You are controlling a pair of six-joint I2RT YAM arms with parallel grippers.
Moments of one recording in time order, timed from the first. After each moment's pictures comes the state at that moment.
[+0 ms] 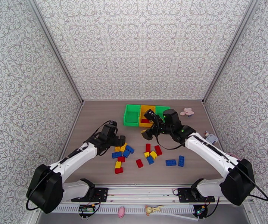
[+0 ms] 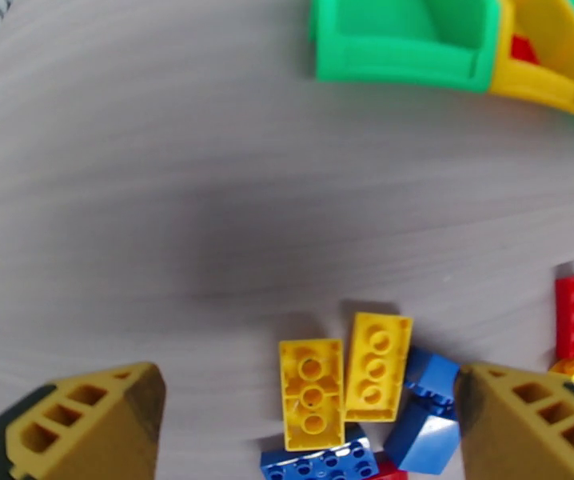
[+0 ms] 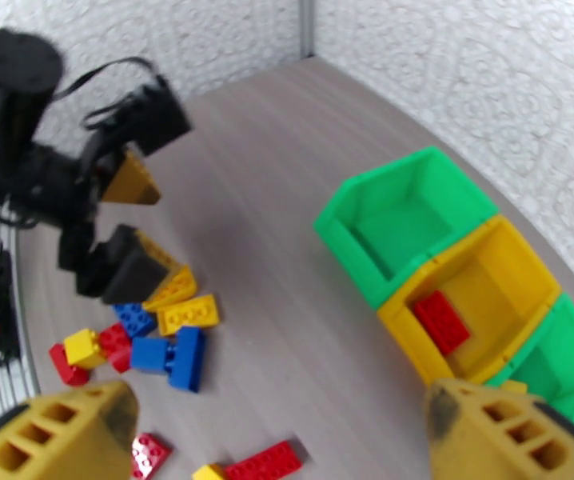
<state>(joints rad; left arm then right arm) -0.46 1.33 0.79 -0.45 -0.12 -0.35 0.60 1.37 1.11 -0.31 -0.43 -0.20</state>
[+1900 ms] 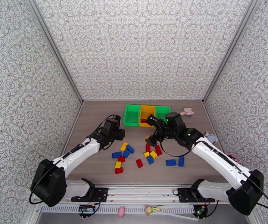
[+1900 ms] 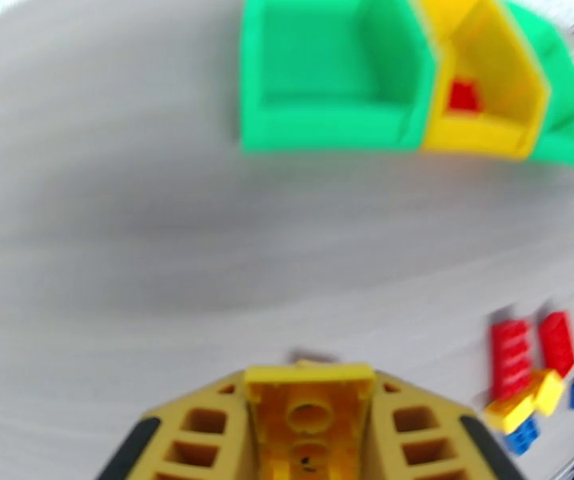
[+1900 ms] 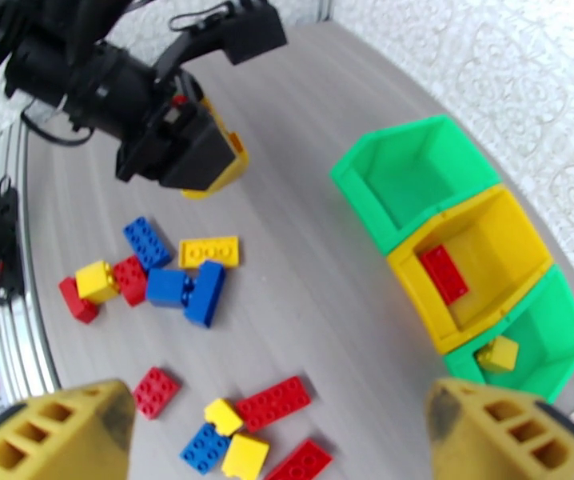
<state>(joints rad) -0.49 1.32 0.88 -0.27 -0.05 -0.37 0.61 1.24 1.09 -0.47 -0.31 -0.25</state>
